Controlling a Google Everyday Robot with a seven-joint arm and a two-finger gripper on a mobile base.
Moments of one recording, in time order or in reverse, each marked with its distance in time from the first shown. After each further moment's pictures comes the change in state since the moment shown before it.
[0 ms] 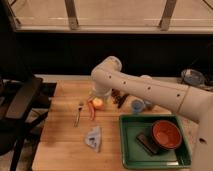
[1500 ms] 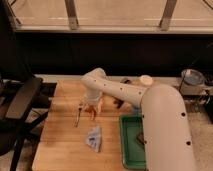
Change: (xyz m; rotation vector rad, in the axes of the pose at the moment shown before) arm 0.000 -0.015 0.148 -0.120 -0.227 0.021
